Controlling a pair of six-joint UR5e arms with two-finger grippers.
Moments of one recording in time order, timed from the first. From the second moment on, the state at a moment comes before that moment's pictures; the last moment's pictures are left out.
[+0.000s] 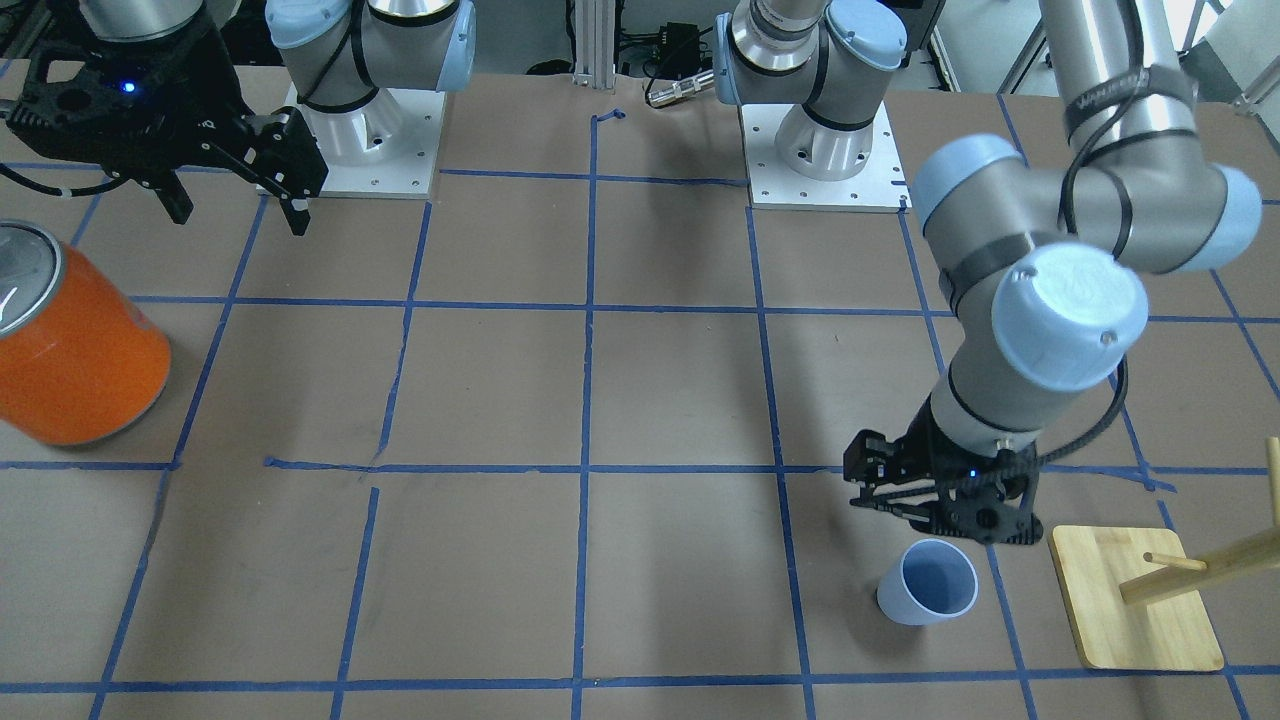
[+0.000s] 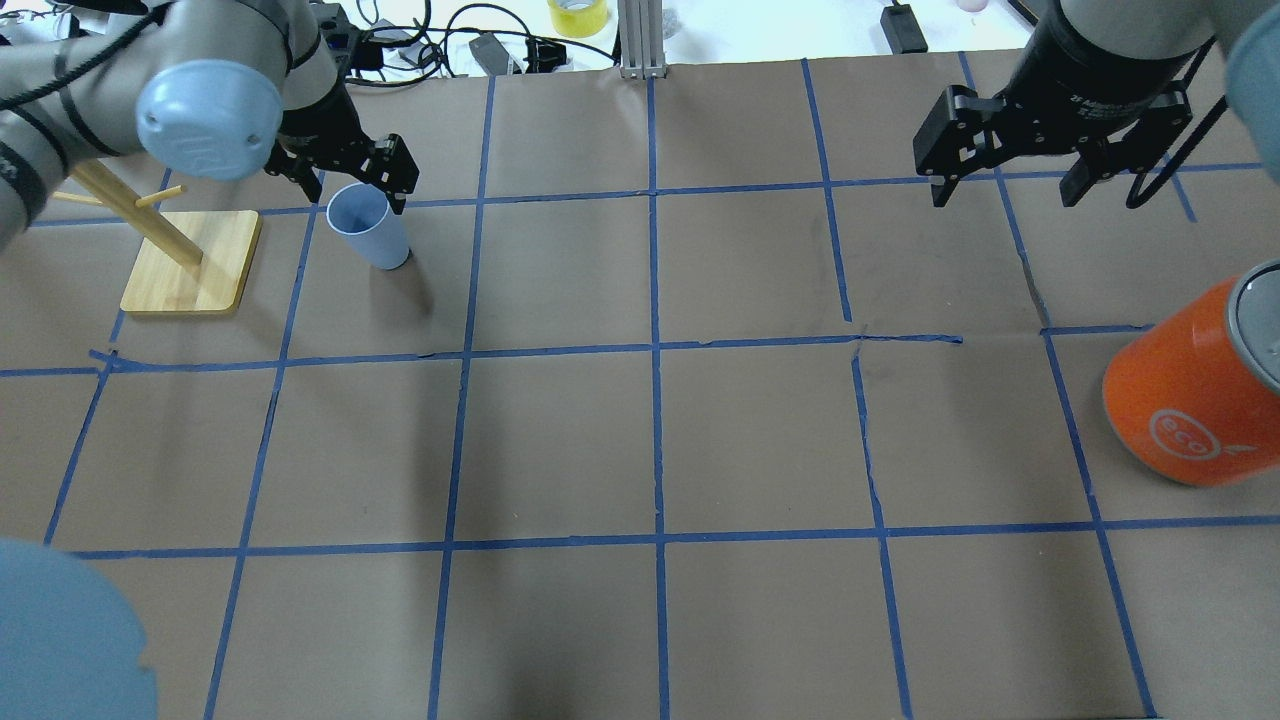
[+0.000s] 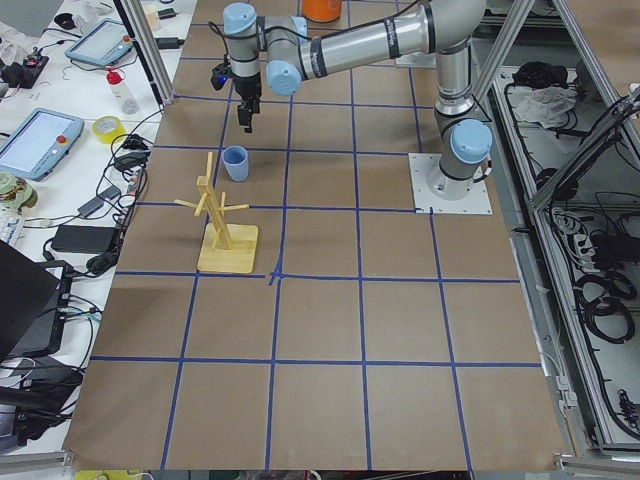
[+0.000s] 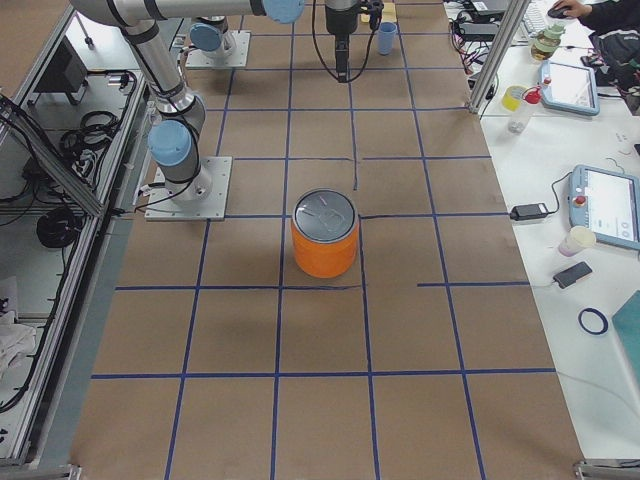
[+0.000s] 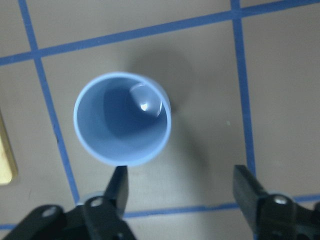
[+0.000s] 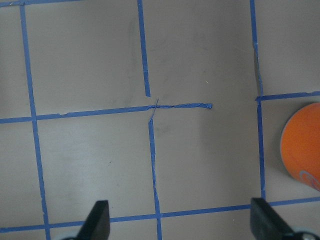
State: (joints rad) left arm -1.52 -1.87 -1.48 -1.34 1.67 0.19; right arm 1.53 -1.64 1.57 -1.59 -1.60 0.04
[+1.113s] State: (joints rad) left arm -1.69 -1.56 -1.56 -1.48 1.67 0.03; right arm 1.54 -1.62 1.57 -1.69 -1.52 0.04
